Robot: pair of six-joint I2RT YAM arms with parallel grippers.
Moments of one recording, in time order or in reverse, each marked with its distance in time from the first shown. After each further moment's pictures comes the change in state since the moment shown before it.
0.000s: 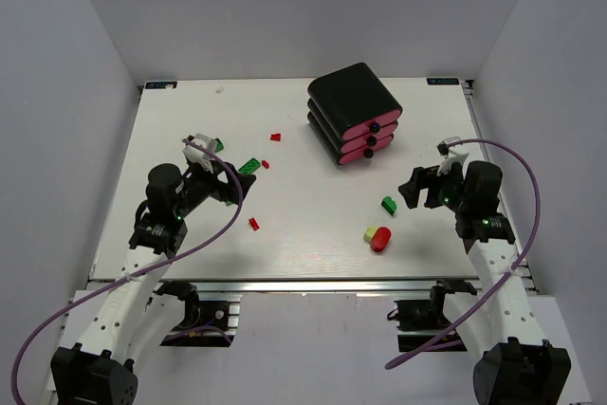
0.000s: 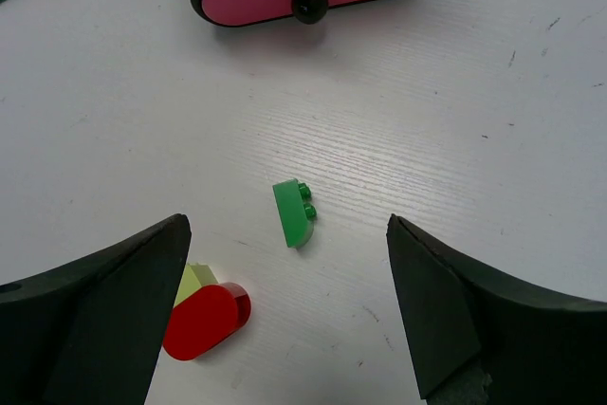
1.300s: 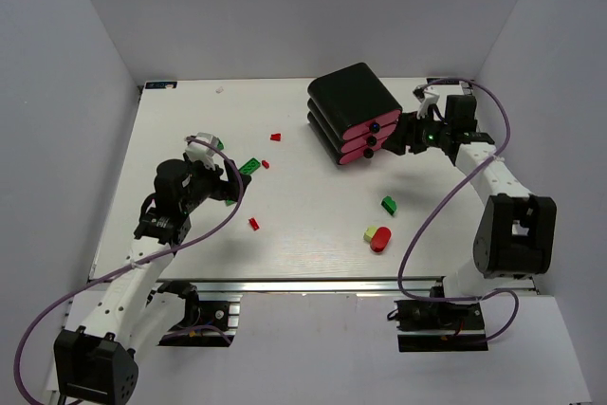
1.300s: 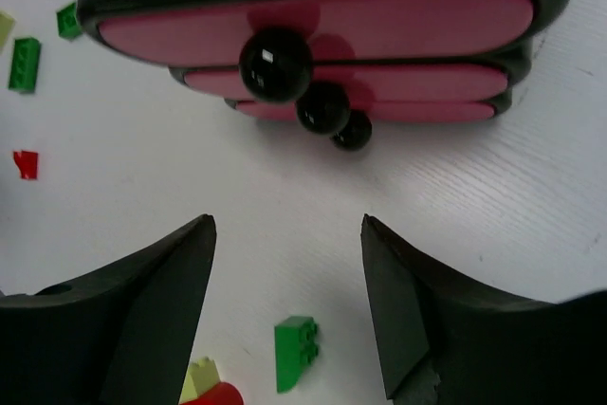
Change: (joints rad) left arm 0.000 0.079 0.001 -0.048 -0.113 -0.015; right arm 0.037 0.723 0.499 0.021 -0.232 -0.045
